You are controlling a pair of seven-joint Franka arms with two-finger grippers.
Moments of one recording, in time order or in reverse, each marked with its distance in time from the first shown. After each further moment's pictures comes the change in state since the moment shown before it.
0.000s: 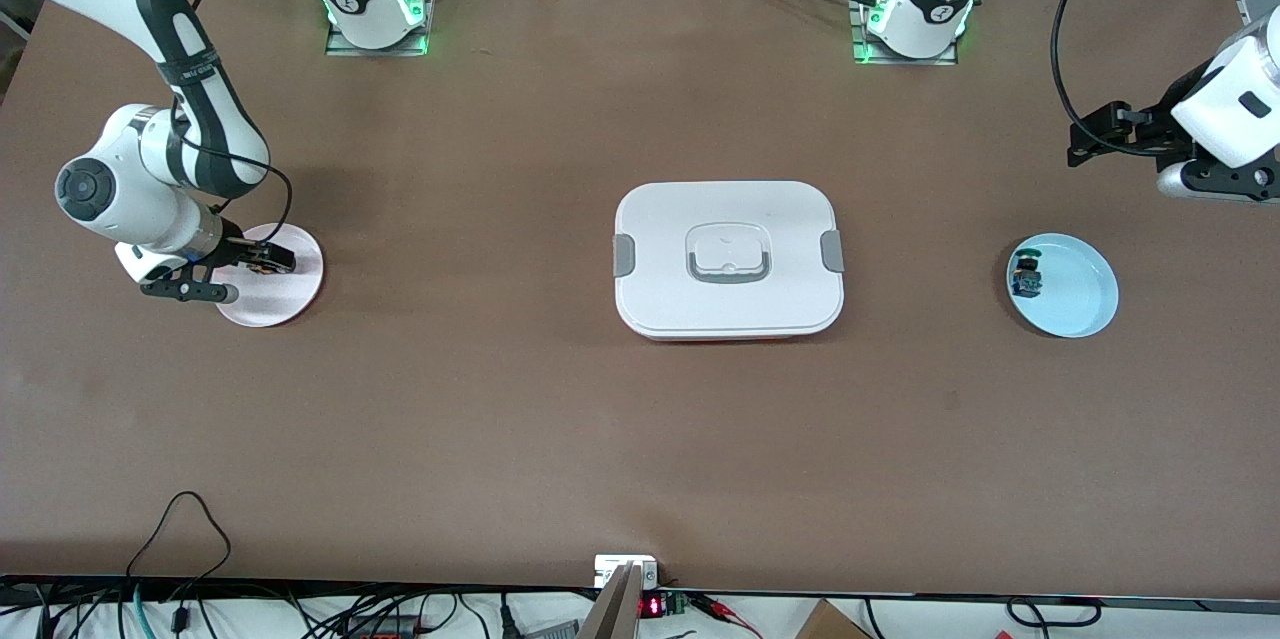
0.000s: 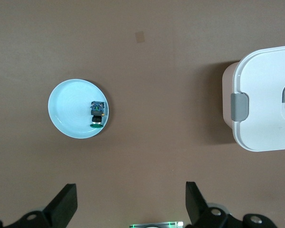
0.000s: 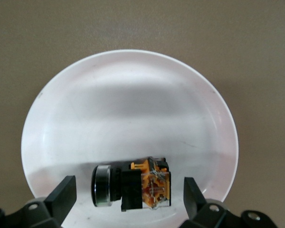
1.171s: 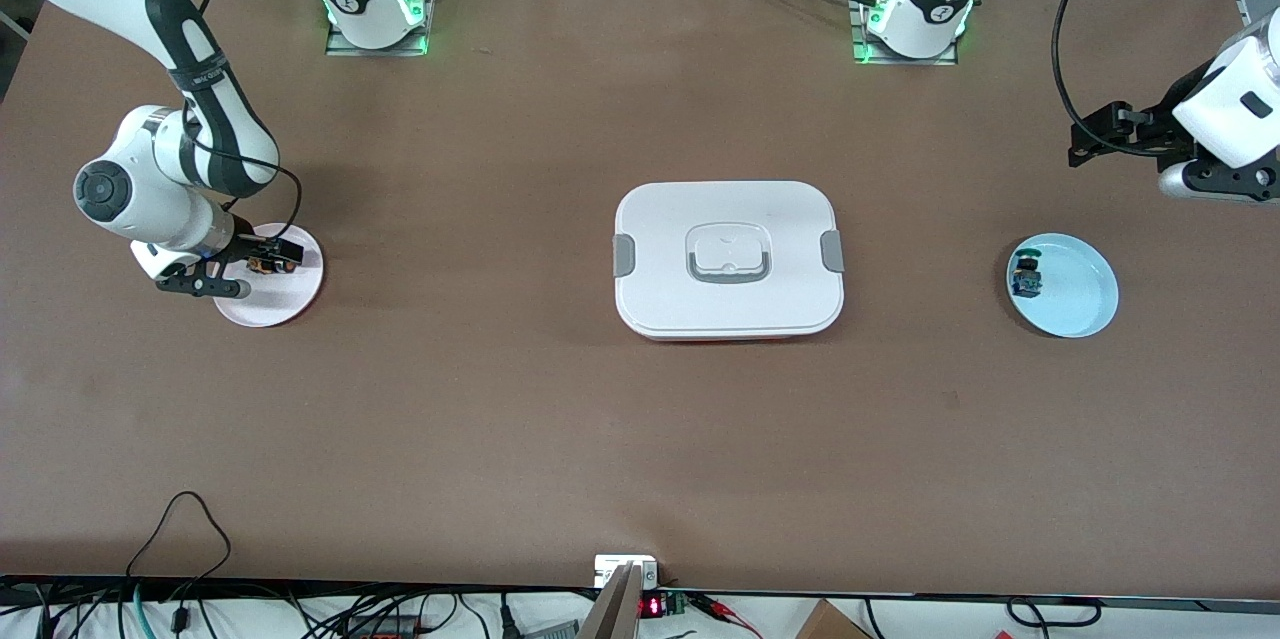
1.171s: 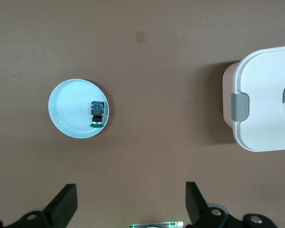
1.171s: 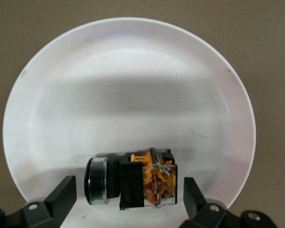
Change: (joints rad) left arm 0.001 0.000 0.001 0.000 0.000 0.000 0.000; right arm 0.000 0.016 0.000 -0.022 0.000 0.017 0.000
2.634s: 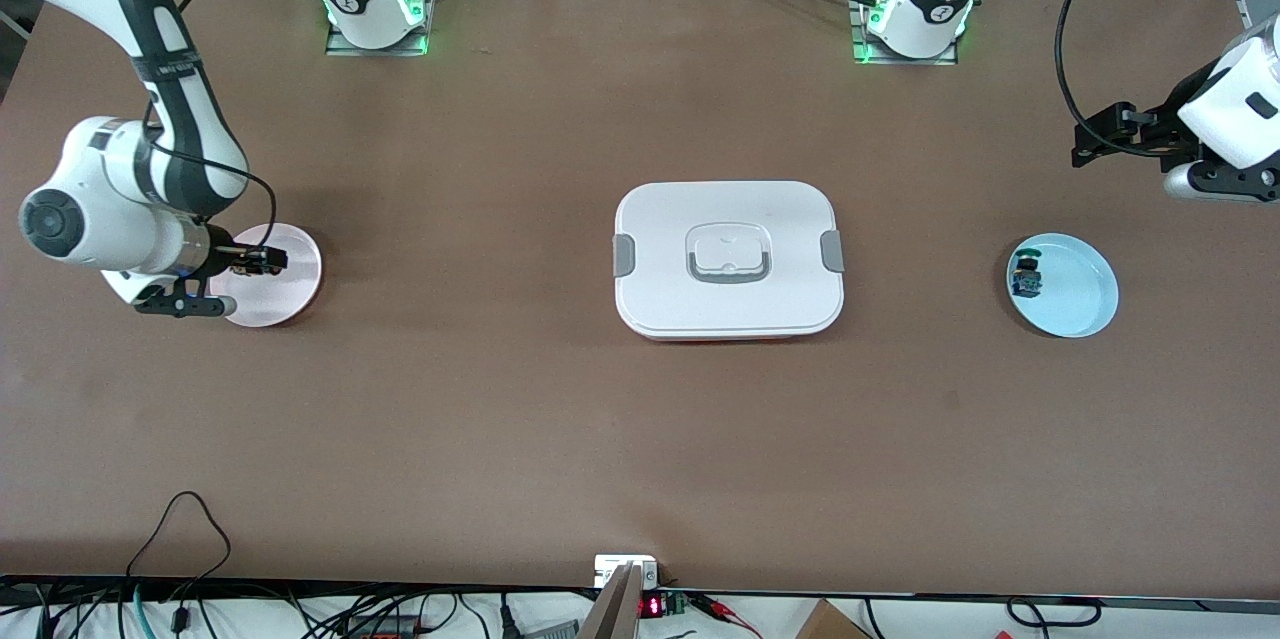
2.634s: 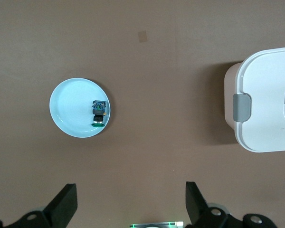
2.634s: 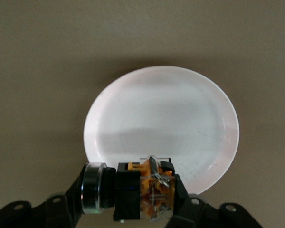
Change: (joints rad) left arm 0.008 0.000 0.002 -0.001 0.000 0.000 0.000; right arm 0.003 -0.036 0.056 0.270 0.000 -0.416 -0.013
